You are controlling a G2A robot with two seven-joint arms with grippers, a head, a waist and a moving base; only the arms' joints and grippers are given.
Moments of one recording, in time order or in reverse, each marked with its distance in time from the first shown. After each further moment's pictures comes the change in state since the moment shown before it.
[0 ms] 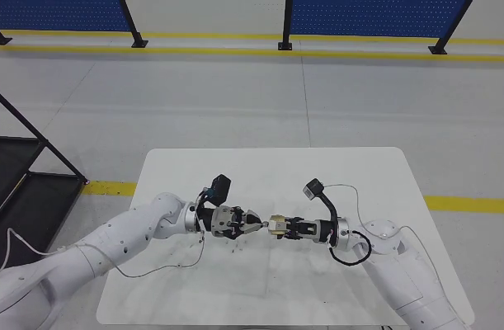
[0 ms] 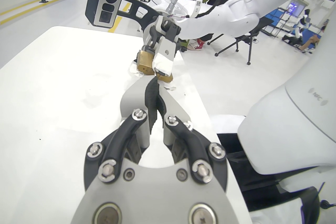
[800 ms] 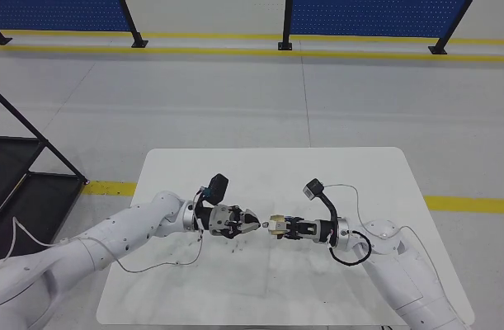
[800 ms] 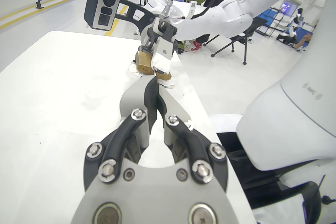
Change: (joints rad) left arm -0.090 -0.002 0.134 0.048 0.051 0.000 0.153; right arm 0.000 0.000 0.000 0.000 0.000 0.000 0.000
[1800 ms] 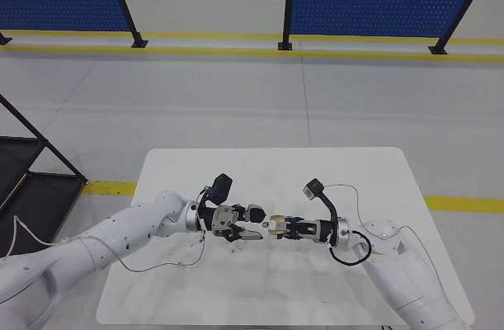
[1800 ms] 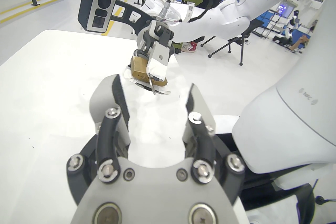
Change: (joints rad) left arm -0.008 -0.002 0.007 -0.026 -0.070 0.000 -0.074; right arm 0.000 0.000 0.000 0.000 0.000 0.000 0.000
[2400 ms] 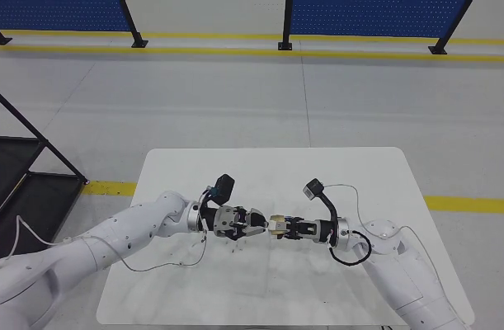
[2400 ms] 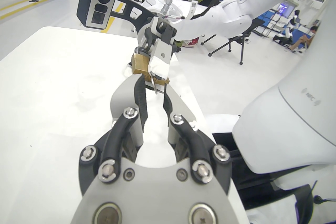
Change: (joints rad) left arm 0.001 -0.011 -0.002 0.004 -0.018 0.000 -0.032; right arm 0.000 0.000 0.000 0.000 0.000 0.000 0.000
